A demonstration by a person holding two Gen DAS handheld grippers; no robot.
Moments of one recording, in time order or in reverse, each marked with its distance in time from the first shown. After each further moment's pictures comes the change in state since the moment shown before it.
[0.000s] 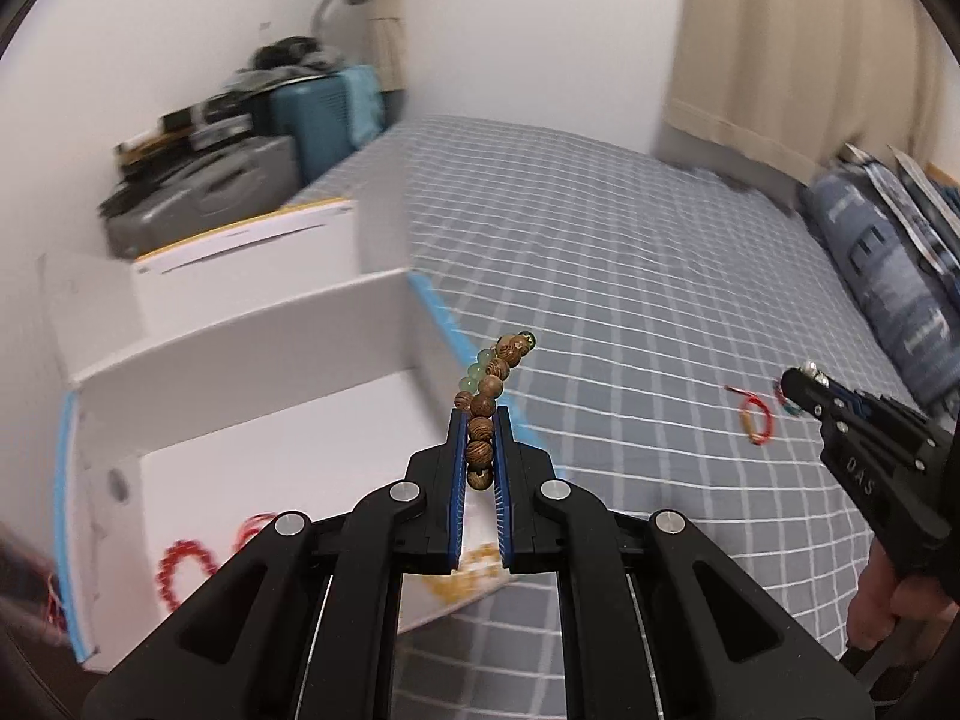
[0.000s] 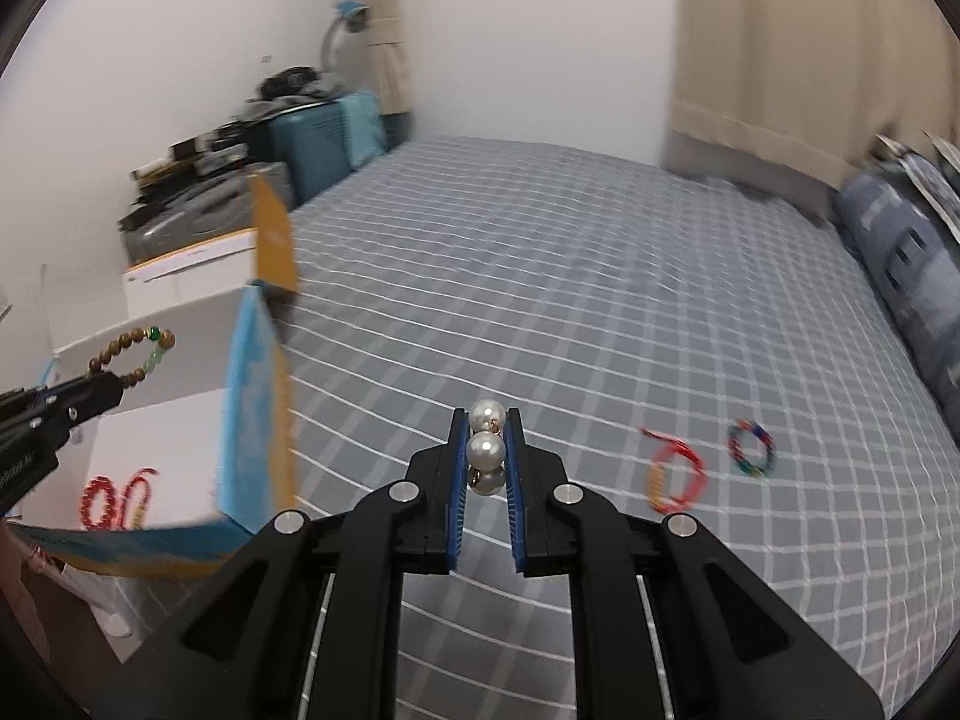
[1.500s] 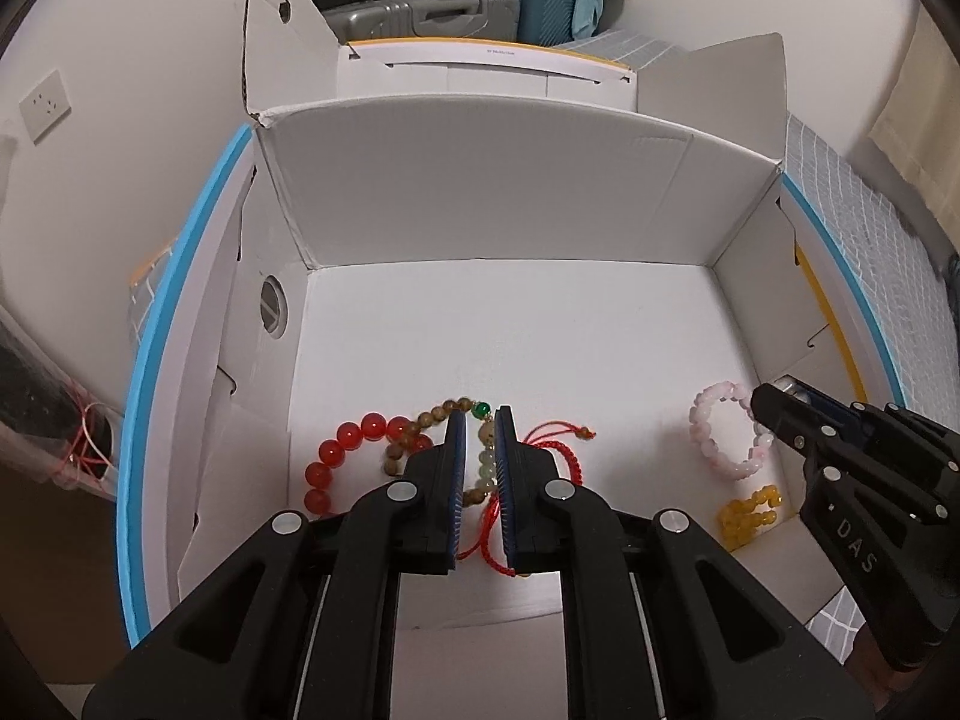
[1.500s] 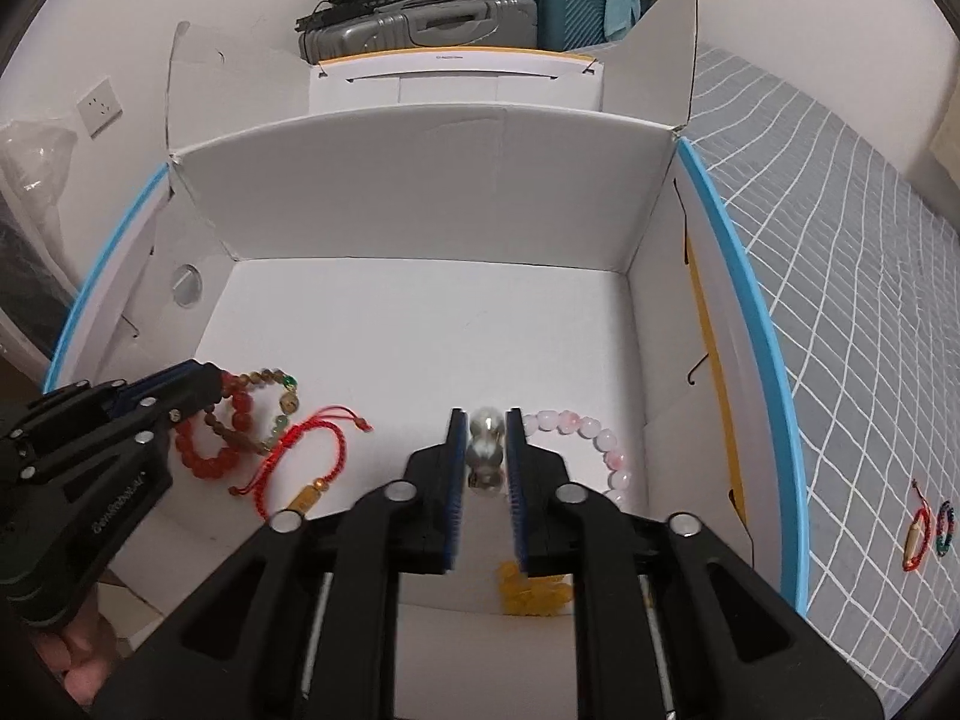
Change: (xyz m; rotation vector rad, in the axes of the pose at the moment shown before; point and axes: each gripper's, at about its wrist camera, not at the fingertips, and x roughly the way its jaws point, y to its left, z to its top) left arm 0.046 0.170 -0.068 -0.299 0.231 0.227; right arm 0.095 0.227 -0.022 -0.303 0.308 0.293
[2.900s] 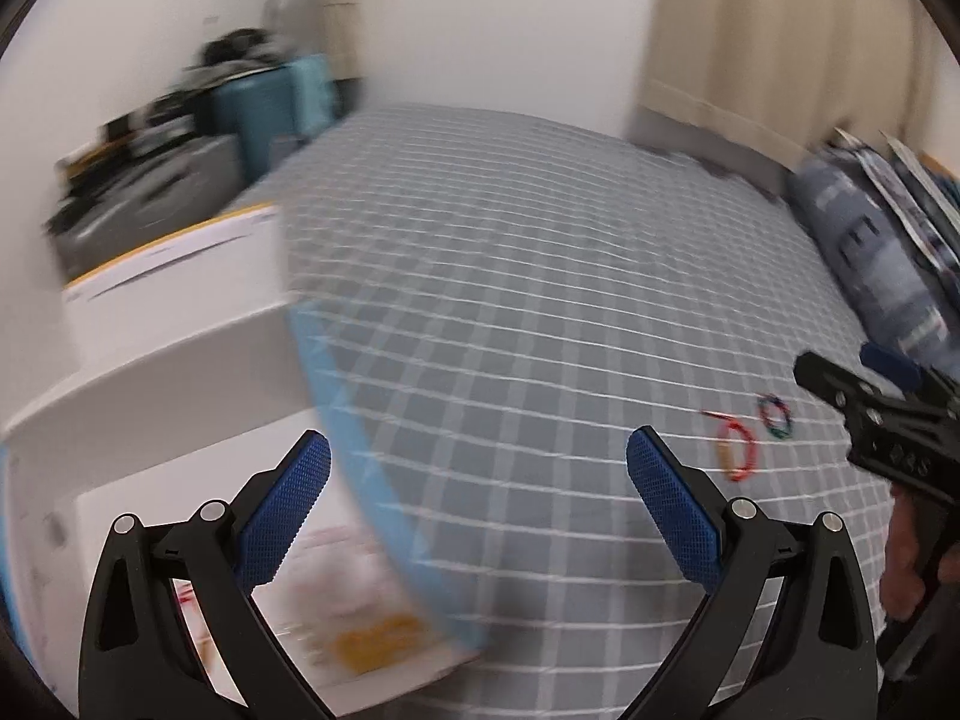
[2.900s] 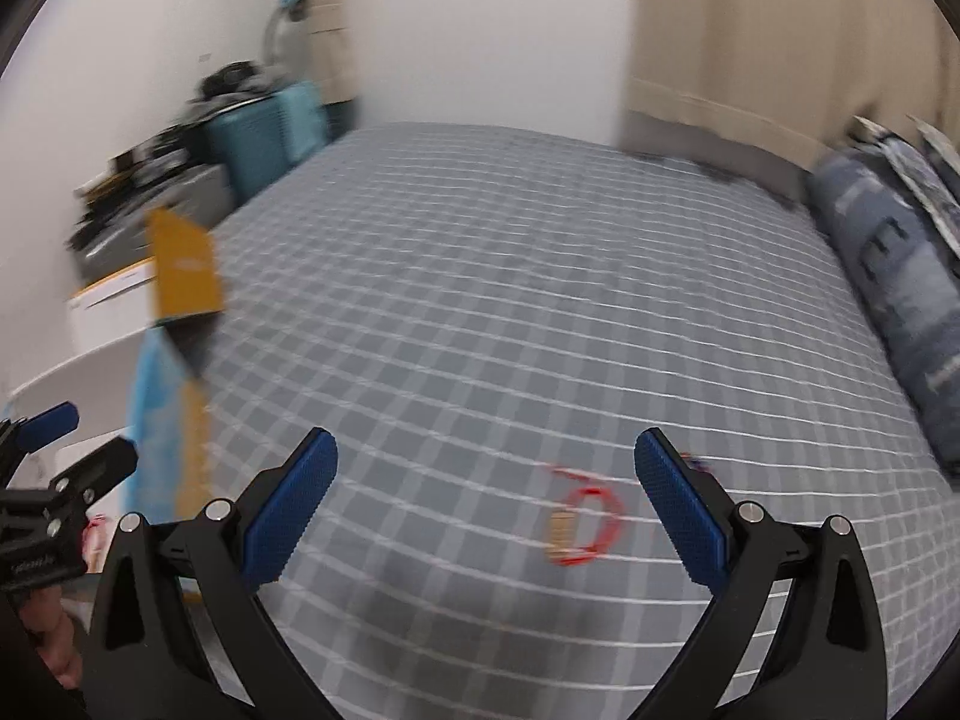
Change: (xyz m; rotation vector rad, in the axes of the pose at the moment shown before) left arm -0.048 -0.269 0.028 0.378 -0.178 -0.300; right arm -0.149 -0.304 -0.078 0.410 -0.239 -0.372
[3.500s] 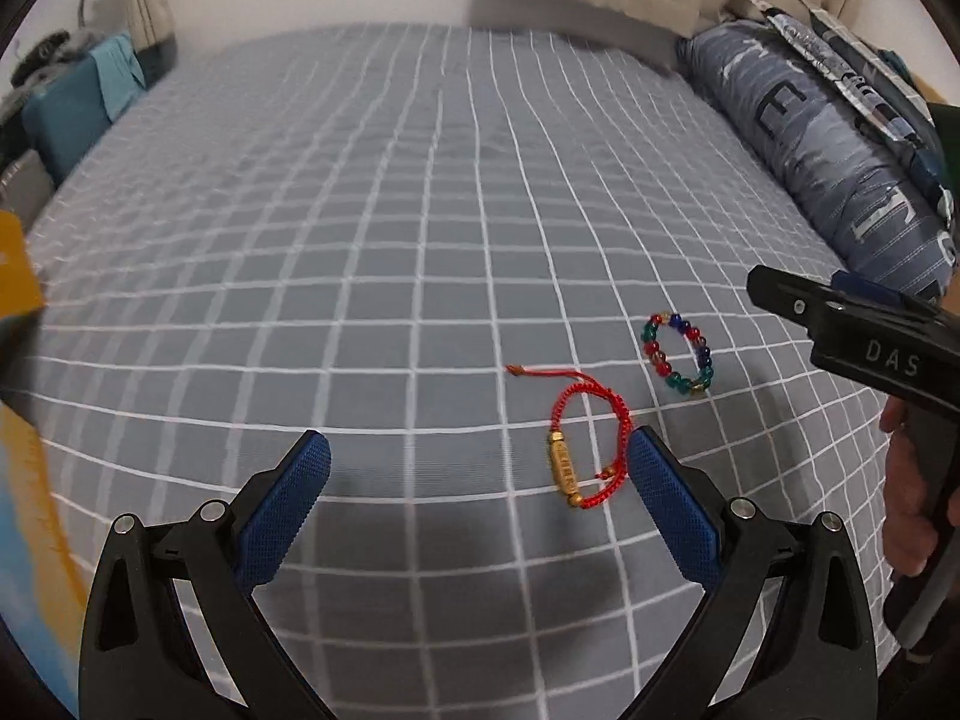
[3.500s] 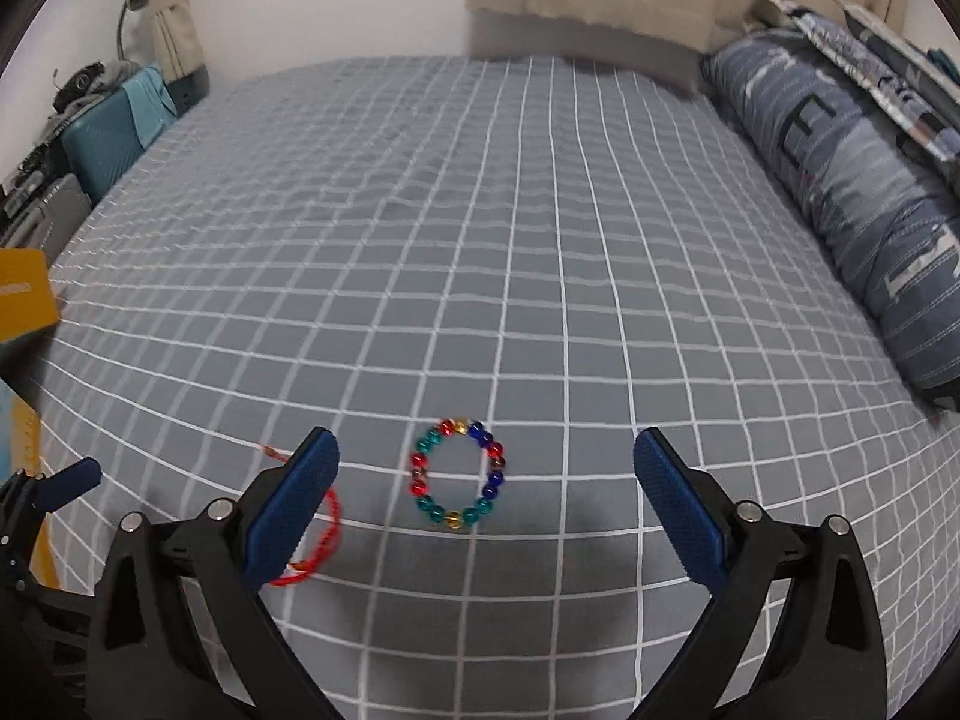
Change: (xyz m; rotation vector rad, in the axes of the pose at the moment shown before) left arm 0.156 -0.174 -0.016 0.166 0.196 -0.194; right arm 0.111 -0.158 -0.030 0.135 0.173 -0.147
